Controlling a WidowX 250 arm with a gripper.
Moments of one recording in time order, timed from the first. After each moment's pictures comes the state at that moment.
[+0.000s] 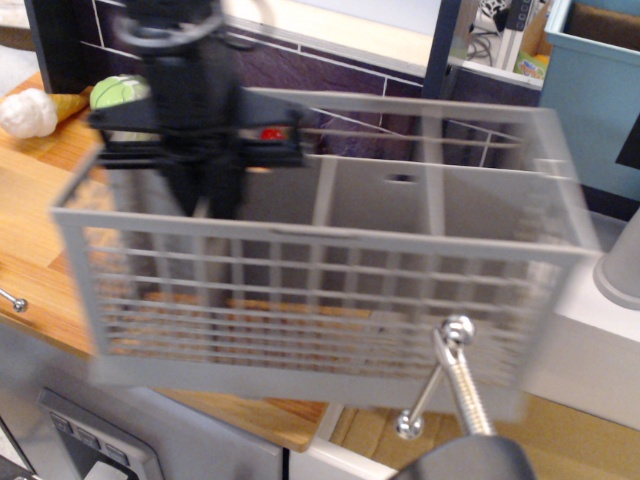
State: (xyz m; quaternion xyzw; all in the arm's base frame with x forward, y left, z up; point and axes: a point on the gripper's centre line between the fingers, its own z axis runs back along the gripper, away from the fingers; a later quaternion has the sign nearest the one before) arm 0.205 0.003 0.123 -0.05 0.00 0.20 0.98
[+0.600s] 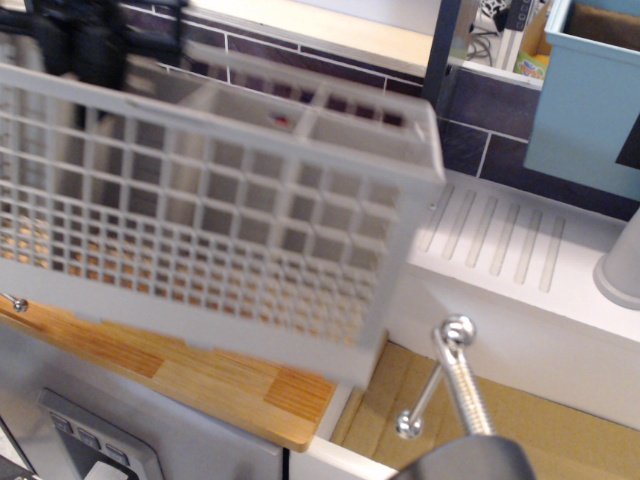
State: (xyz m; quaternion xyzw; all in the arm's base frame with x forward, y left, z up) arm 0.215 0.067 0.159 0.00 0.08 0.14 0.99
